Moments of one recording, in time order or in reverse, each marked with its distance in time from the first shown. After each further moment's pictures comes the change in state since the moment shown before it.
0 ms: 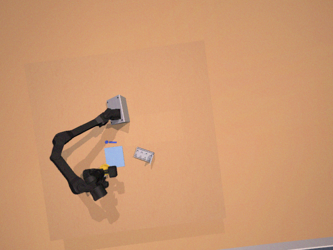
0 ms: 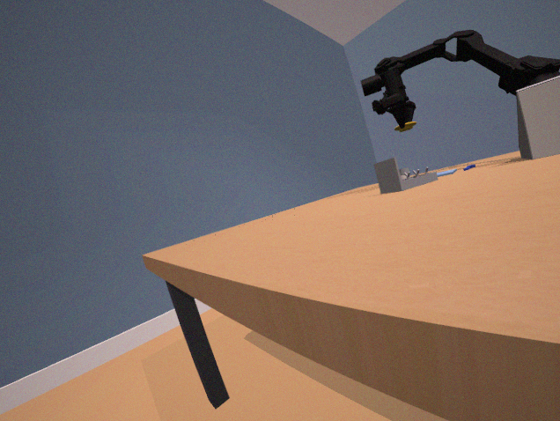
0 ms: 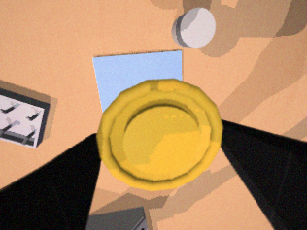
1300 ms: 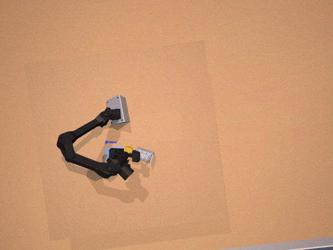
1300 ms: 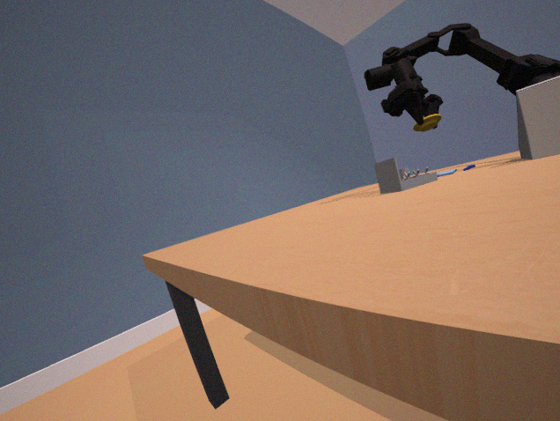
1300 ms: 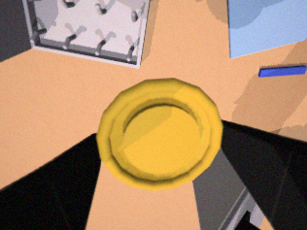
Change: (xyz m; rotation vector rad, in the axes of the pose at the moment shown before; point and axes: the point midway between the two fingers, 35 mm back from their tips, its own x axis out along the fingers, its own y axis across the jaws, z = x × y) arm 0.038 0.150 -0.088 0.219 0.197 0.179
